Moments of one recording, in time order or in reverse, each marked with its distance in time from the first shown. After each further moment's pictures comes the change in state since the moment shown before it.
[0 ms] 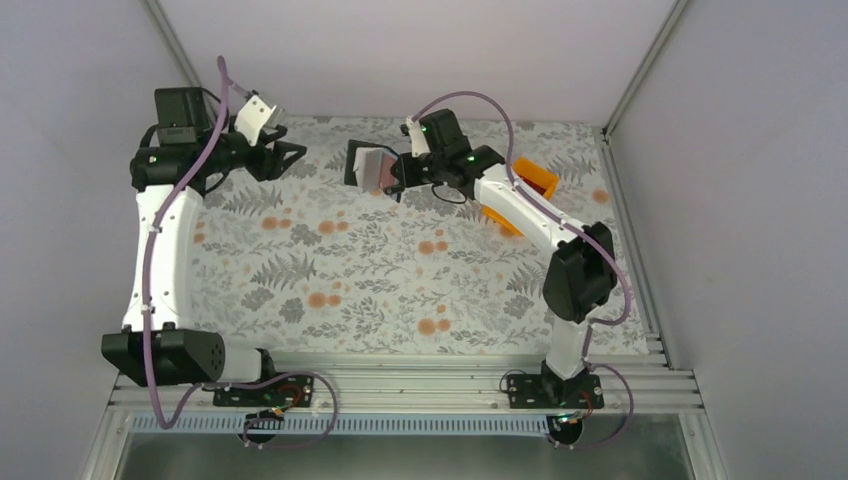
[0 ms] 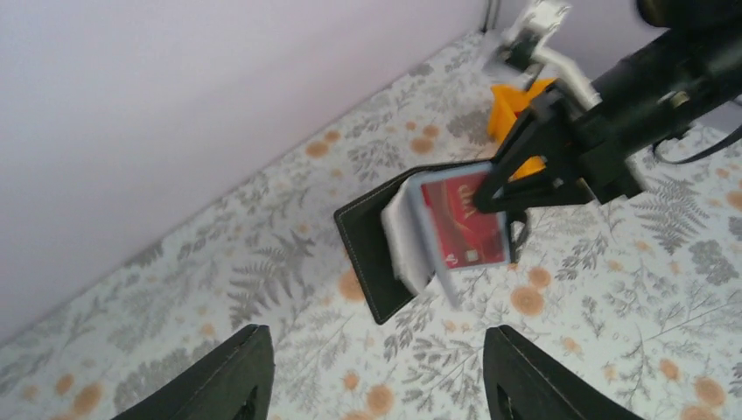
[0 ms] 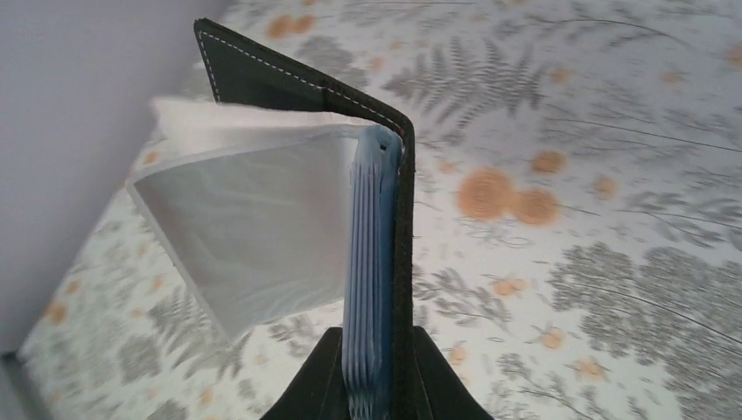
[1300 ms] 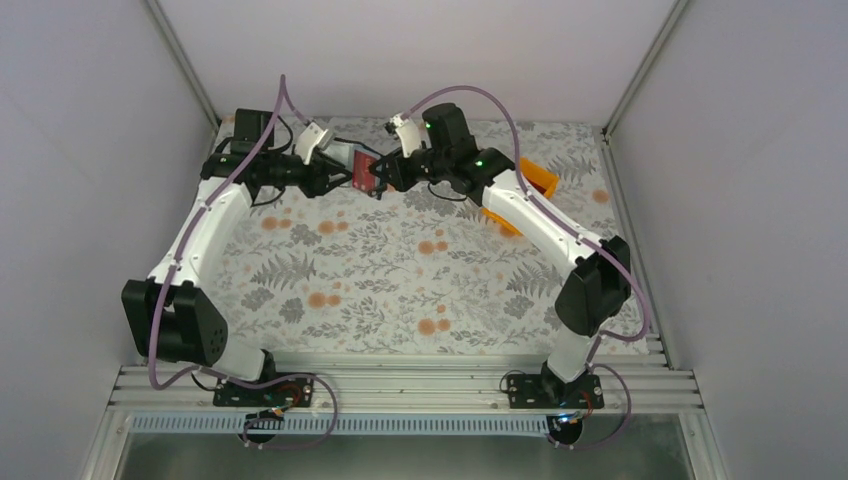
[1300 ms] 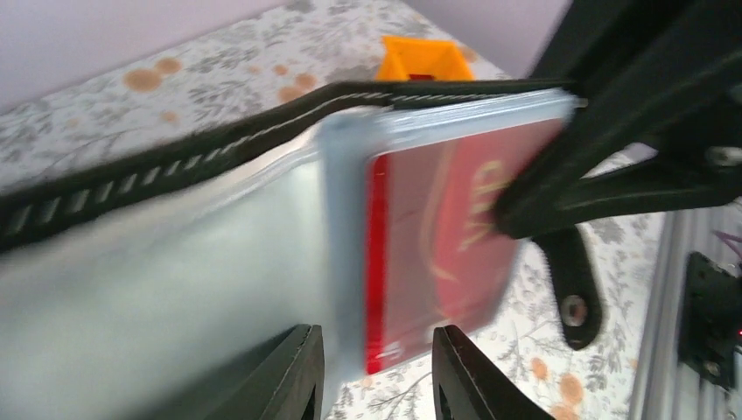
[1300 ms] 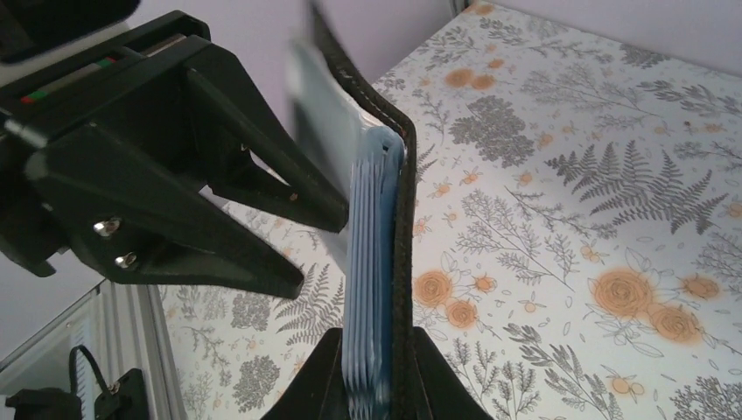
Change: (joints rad) left arm -0.210 0.114 -0.233 0.240 0.039 -0.243; right arm 0.044 -0.084 -0.010 0.076 -0.181 -0.157
